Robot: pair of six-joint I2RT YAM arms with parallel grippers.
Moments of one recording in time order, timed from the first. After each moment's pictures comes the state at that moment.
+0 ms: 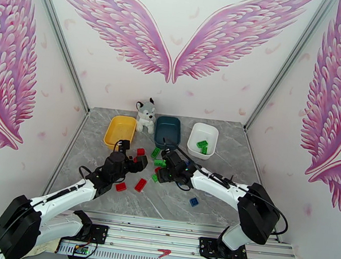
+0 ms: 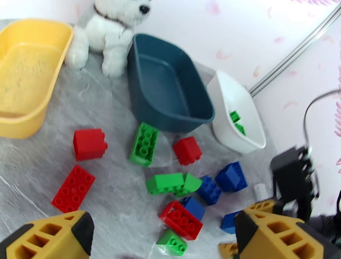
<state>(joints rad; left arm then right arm) -0.57 1.09 0.52 0.18 -0.07 -0.65 0.84 1.61 1.05 -0.44 0.05 0.38</state>
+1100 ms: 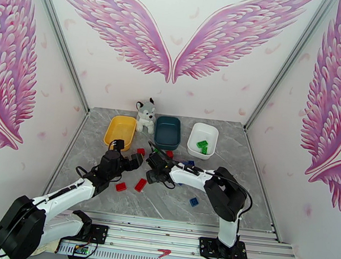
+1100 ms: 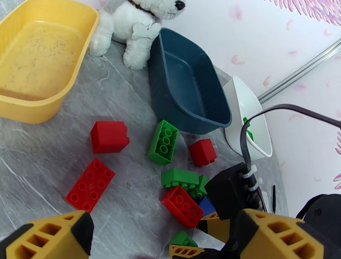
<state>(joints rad) -0.47 1.16 0.49 0.21 0.03 -0.71 0.88 1.94 1.25 -0.46 0.16 0.40</state>
